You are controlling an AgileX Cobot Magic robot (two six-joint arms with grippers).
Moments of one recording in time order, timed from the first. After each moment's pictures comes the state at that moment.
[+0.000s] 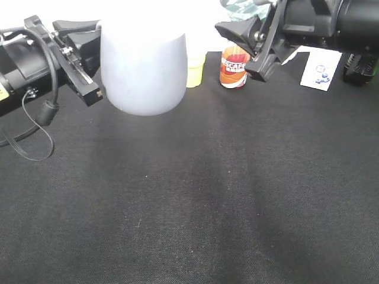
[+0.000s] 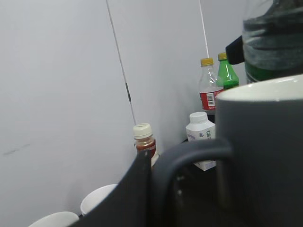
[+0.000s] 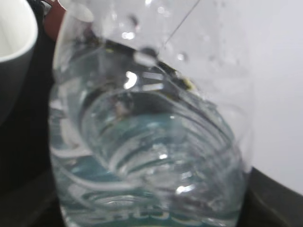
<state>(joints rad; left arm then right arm) -0.29 1.59 -0.63 0.68 -1.17 -0.23 0.53 1.38 -0.86 -0.71 -0.30 0.05</state>
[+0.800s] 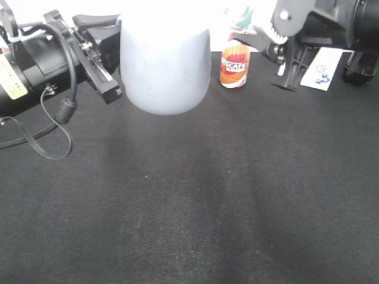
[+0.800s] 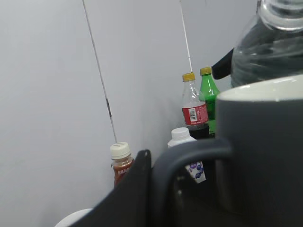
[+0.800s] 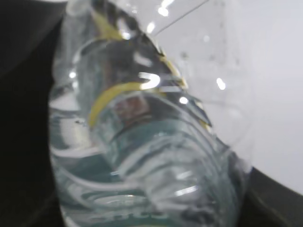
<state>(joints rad) -0.38 1.61 -0.67 0.65 -1.17 -0.23 0.53 1.33 -0.86 -1.05 -0.19 0.06</state>
